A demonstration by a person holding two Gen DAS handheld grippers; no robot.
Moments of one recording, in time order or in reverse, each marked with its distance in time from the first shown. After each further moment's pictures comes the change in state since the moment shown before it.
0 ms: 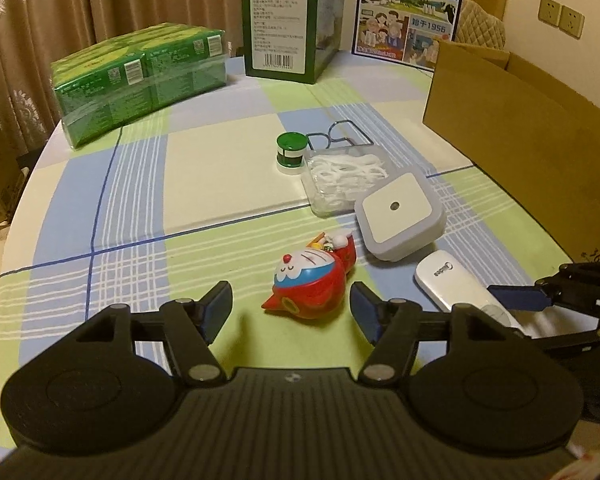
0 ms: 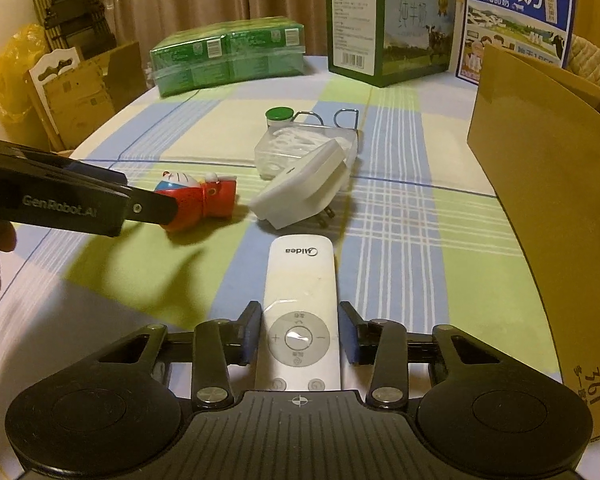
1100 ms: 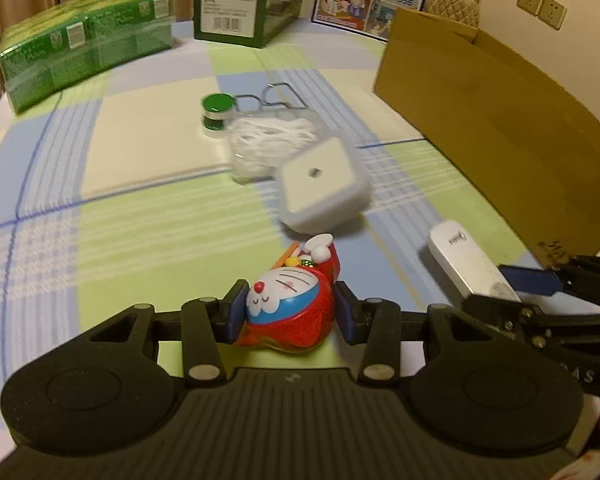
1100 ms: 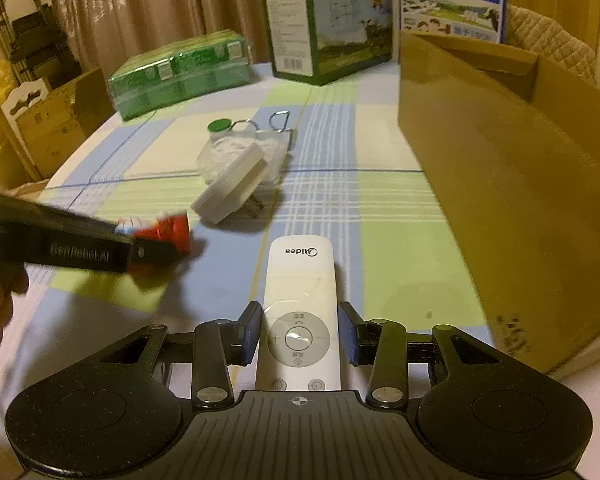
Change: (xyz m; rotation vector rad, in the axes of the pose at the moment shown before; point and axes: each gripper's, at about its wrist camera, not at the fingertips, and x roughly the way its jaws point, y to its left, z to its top) left arm 0.014 -0.041 -0.004 -0.045 0.095 -0.132; right arm -0.046 -0.040 -0.014 0.120 -0.016 -0.053
